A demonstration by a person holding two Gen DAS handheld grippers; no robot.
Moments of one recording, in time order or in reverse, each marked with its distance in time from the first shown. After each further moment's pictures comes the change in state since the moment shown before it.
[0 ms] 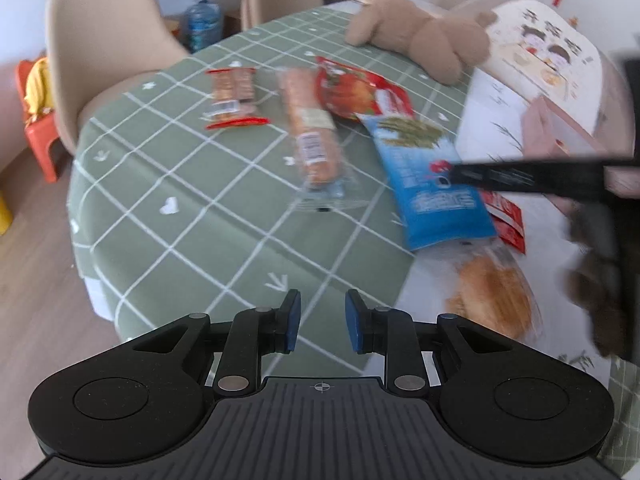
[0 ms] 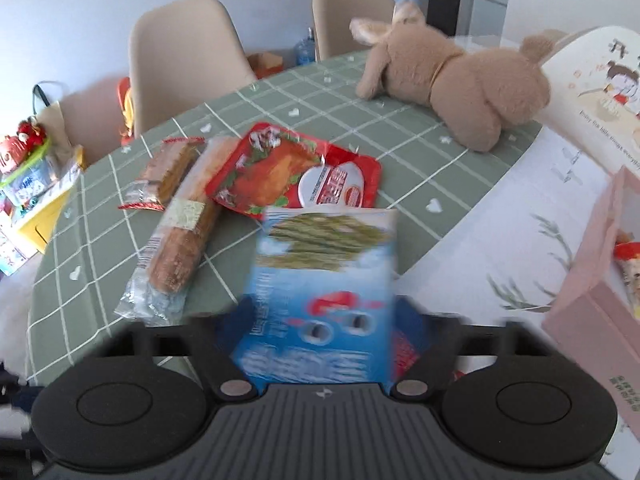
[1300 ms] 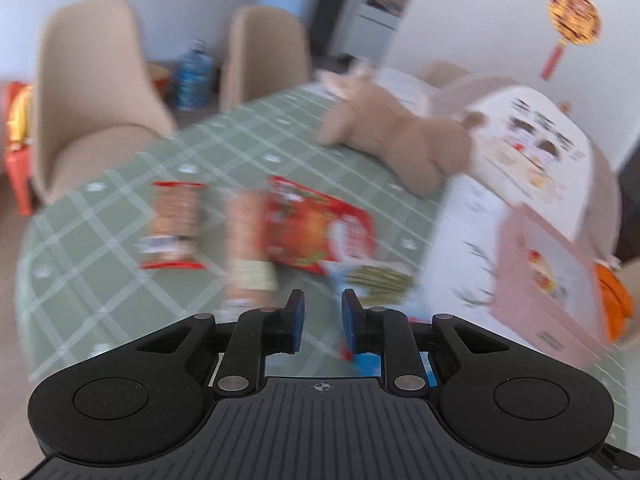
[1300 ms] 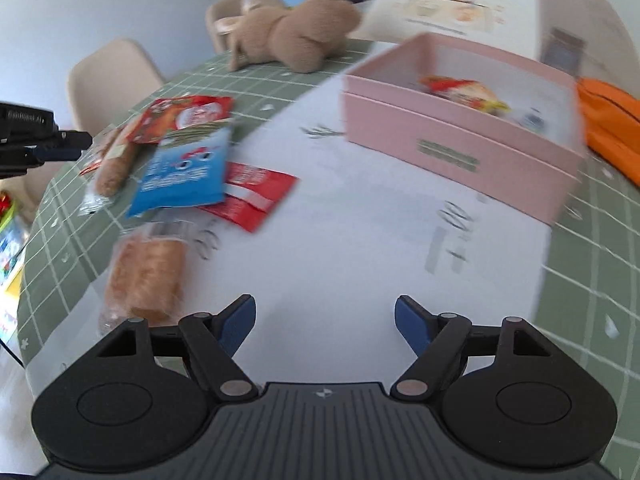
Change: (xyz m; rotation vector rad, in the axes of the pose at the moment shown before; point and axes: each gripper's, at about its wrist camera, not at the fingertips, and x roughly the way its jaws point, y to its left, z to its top) left arm 0.016 -0.042 0.086 -0.046 -0.187 -0.110; right arm -0.096 -0.084 -0.149 0.311 -0.024 -0.122
